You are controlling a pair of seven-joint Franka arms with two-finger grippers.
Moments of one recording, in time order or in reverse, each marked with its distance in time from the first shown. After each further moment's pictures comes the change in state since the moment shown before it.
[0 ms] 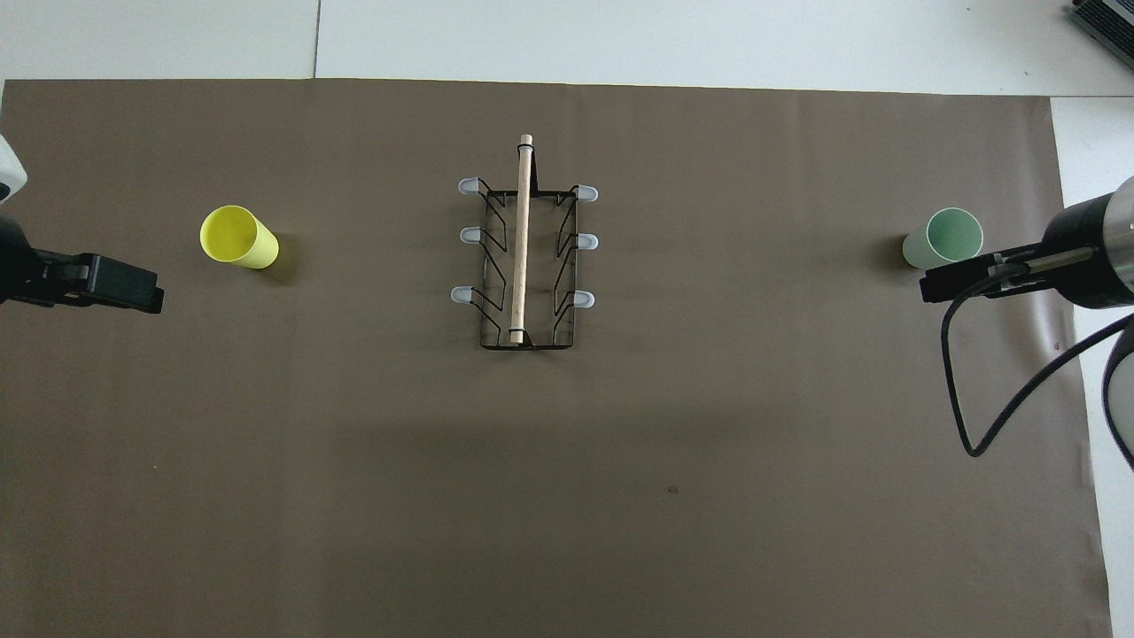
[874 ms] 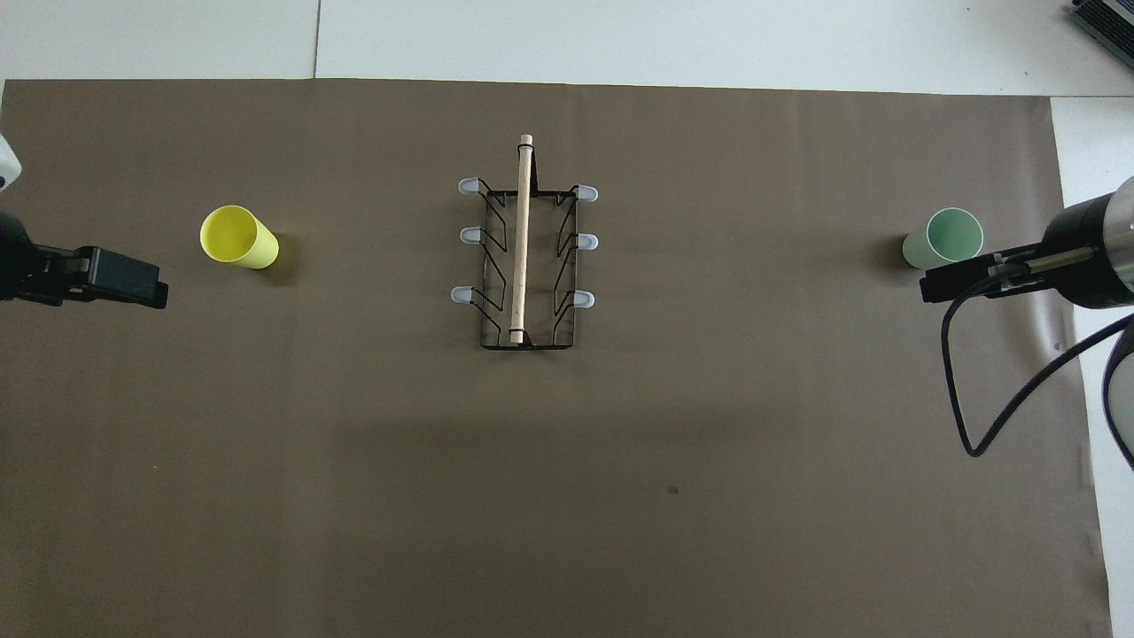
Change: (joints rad) left arm 0.004 0.019 0.012 0.020 -0.035 0.023 -0.020; right arm 0.000 -0.001 0.001 0.000 0.000 0.000 0.000
